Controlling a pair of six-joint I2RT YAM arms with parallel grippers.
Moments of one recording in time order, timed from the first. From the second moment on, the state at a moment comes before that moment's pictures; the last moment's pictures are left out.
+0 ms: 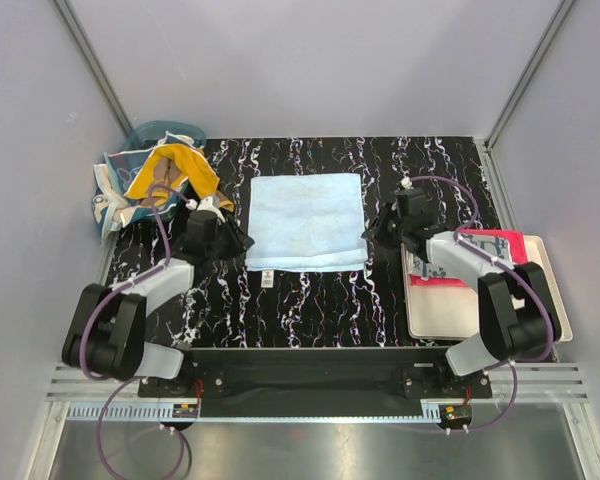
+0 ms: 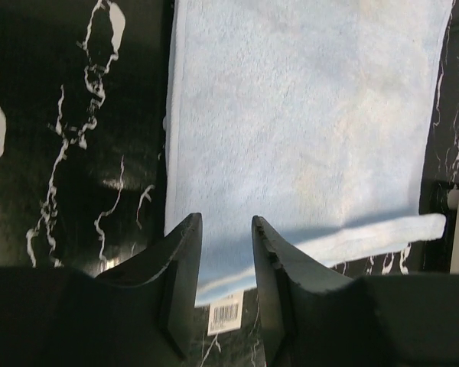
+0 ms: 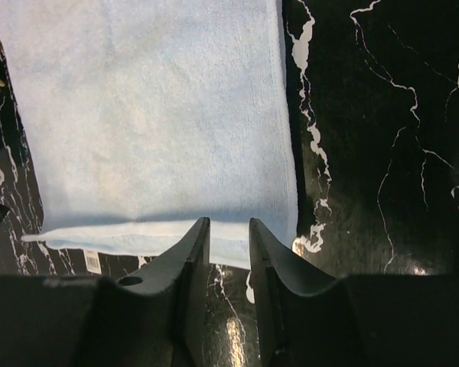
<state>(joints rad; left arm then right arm) -0.26 1.34 0.58 0.14 0.13 -0.66 0.30 1.50 0.85 -0.10 -0.15 0.66</state>
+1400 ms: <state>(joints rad) -0.30 1.41 0.58 0.15 0.28 -0.65 0.32 1.44 0.84 -0.17 -0.21 0.65</state>
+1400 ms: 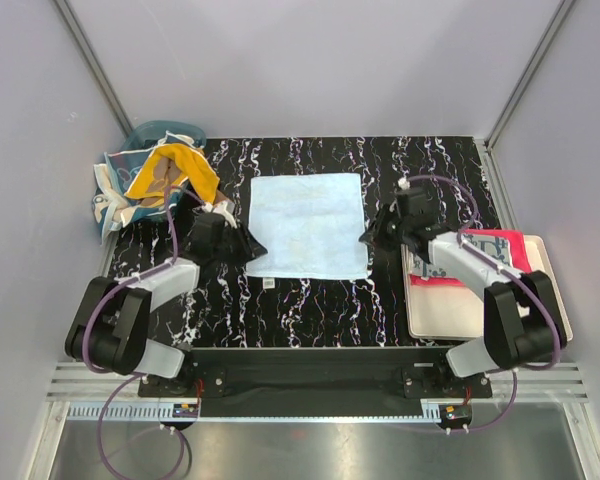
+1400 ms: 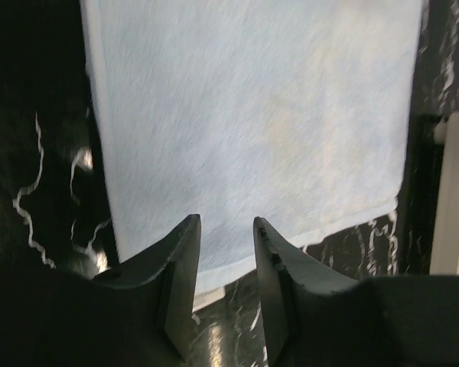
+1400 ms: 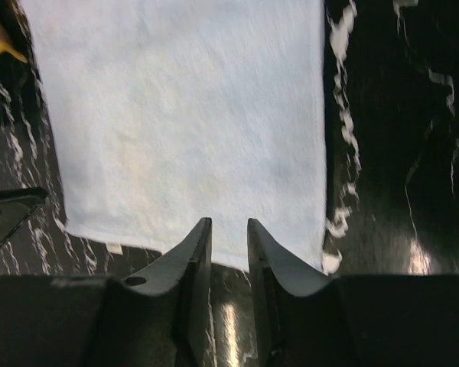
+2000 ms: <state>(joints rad) -0.21 2.07 1.47 0.03 0.02 -0.54 0.23 2.21 1.82 -0.32 -0.10 0.55</state>
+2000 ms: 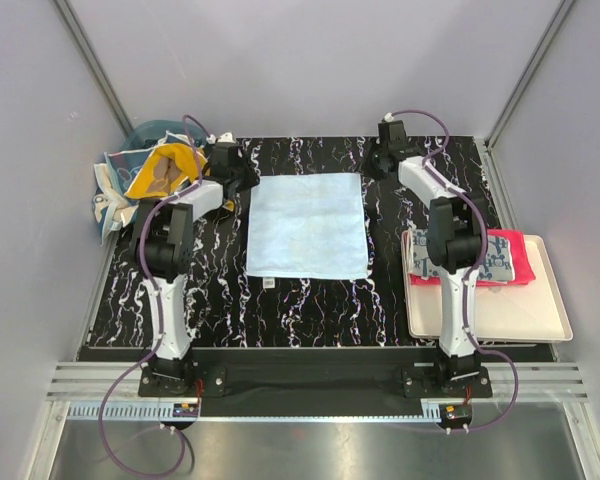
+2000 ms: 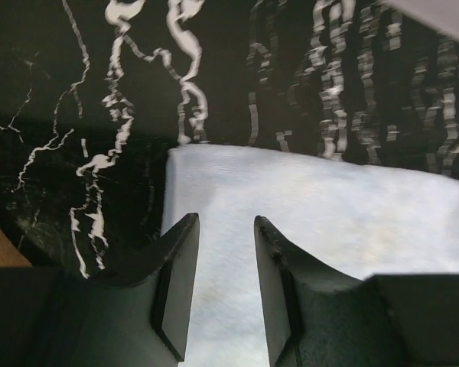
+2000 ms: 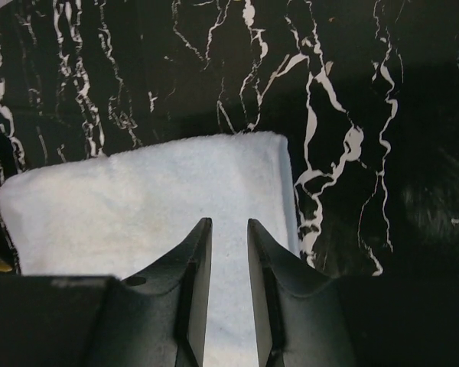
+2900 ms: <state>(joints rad) -0.19 2.40 1.94 -0.33 0.02 -0.52 0.23 2.52 2.21 -0.52 0.00 0.44</state>
